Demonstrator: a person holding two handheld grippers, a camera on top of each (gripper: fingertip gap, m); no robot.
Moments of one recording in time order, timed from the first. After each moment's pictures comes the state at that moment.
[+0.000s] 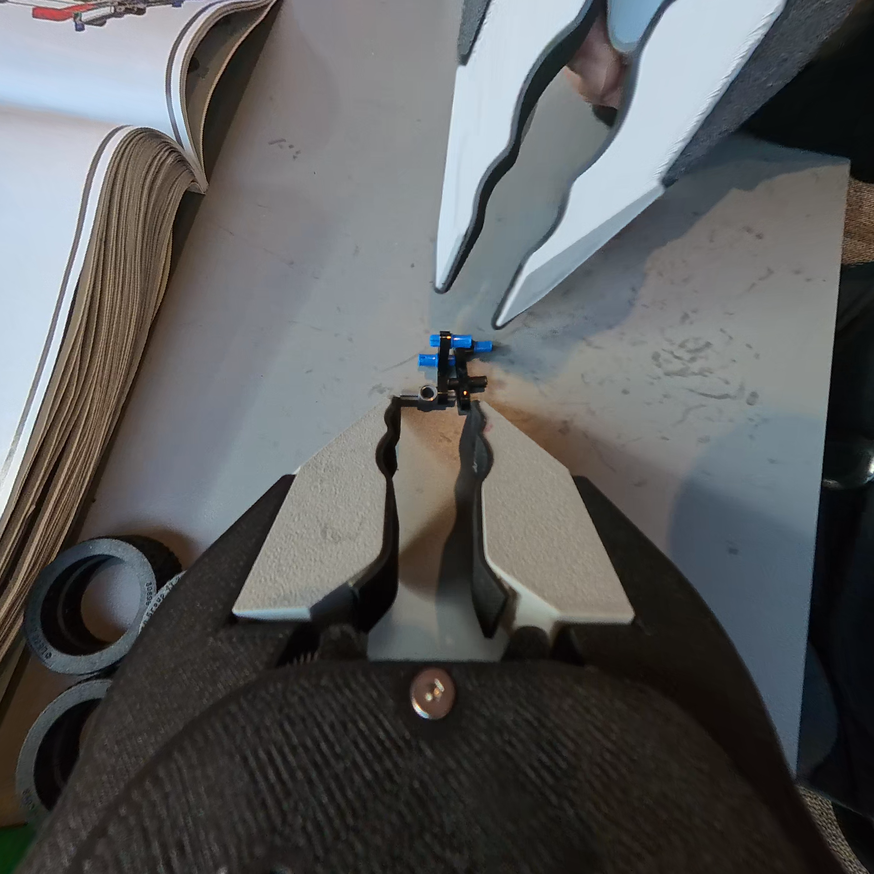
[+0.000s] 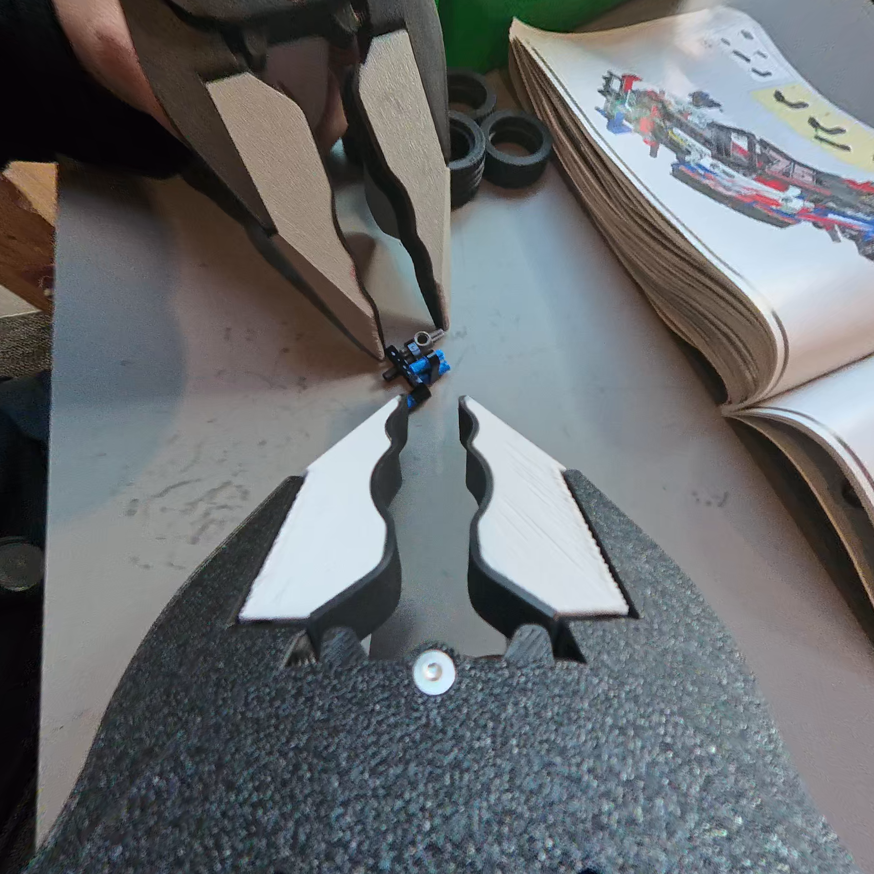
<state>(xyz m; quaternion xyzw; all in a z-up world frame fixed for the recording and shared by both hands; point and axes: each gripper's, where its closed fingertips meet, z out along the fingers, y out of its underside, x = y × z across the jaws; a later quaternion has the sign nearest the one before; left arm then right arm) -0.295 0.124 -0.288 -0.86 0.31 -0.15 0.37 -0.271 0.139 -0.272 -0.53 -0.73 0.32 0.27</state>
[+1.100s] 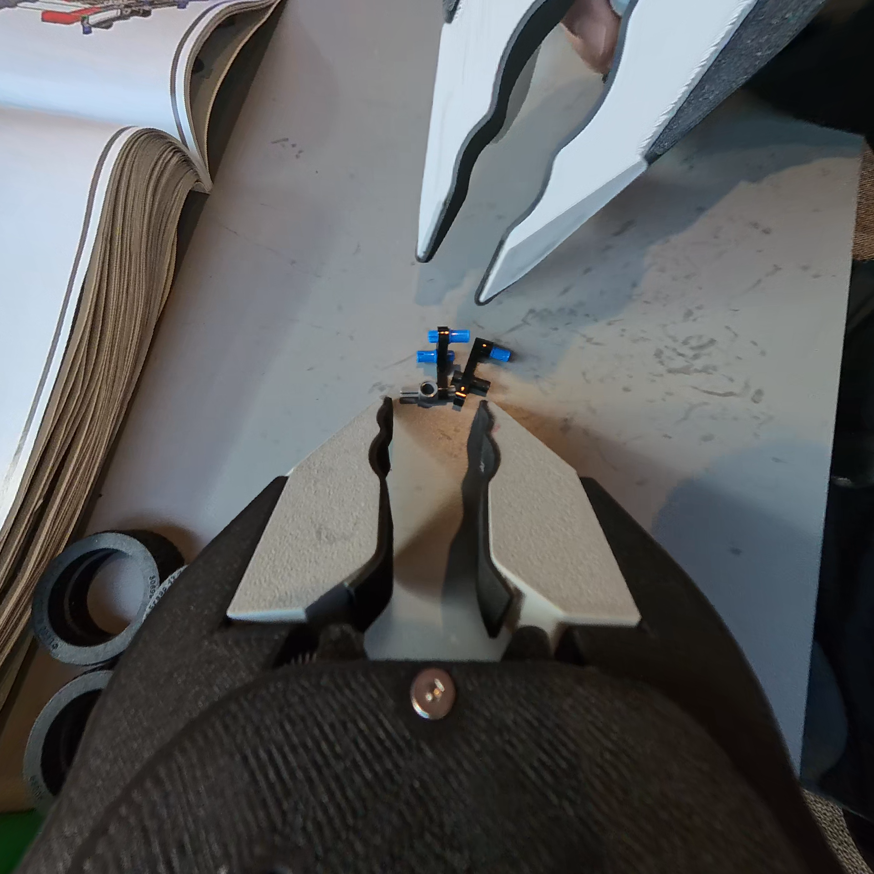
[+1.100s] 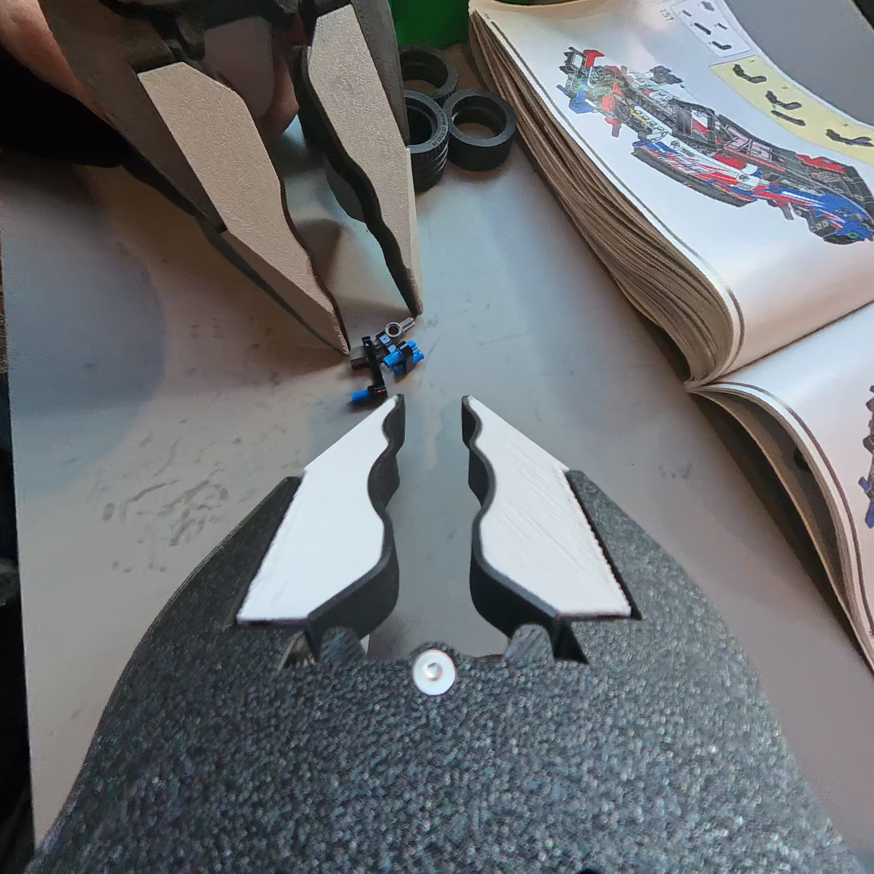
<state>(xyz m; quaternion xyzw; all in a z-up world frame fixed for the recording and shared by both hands) -0.296 0.123 -0.288 -0.87 0.31 -0.14 0.37 -0.270 0.152 -0.272 -0.55 -0.73 0.30 0.28</state>
